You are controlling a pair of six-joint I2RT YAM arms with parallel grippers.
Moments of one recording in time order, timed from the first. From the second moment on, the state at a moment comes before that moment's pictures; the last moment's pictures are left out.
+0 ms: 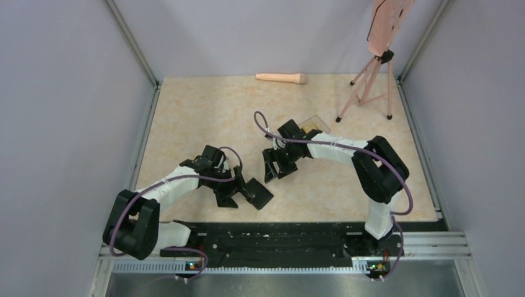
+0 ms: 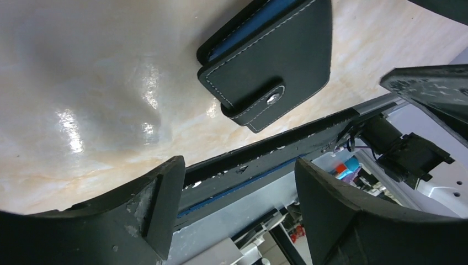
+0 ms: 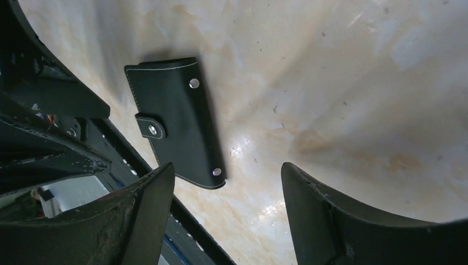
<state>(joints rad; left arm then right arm) -0.38 1.28 0.62 -0.59 0.53 -0.79 0.72 1.83 1.20 -0.45 -0.49 0.31</state>
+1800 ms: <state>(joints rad) -0.29 1.38 0.49 -0.14 0.66 -0.92 0.72 2.06 1.29 -0.18 -0.96 0.47</state>
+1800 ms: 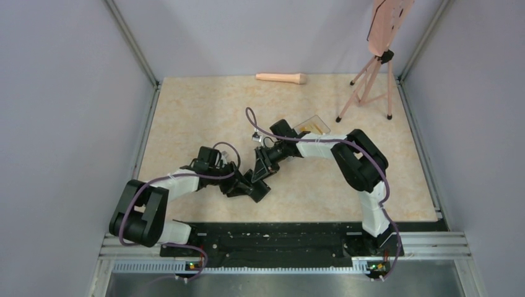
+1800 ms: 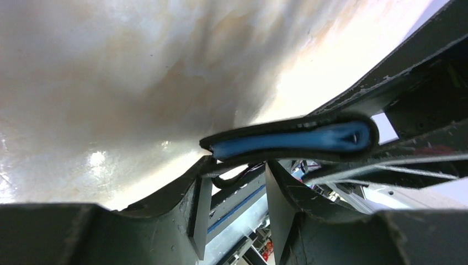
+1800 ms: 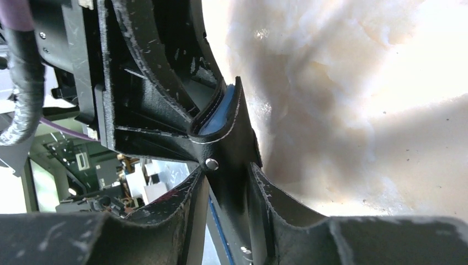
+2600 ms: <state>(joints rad) -0.38 1.26 1.09 -0.67 0.27 -0.61 0.66 1.98 1.61 -0.60 -0.71 0.42</state>
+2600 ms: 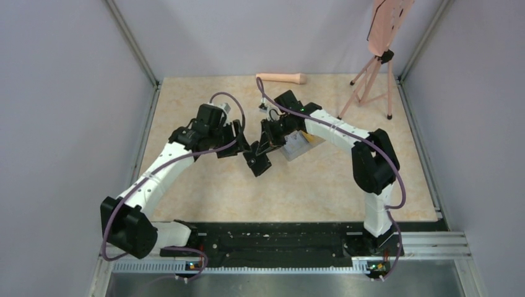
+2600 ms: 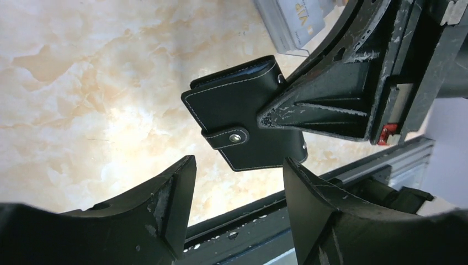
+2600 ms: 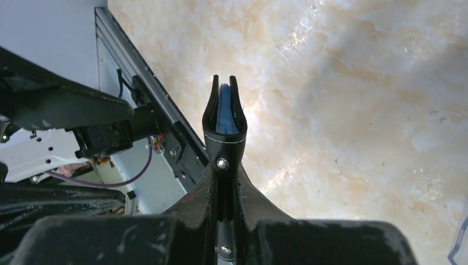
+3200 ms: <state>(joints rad) -0.56 1.53 1.24 -0.78 0.06 -0.64 0.60 1.97 1.63 -0.68 -0.66 0.50</state>
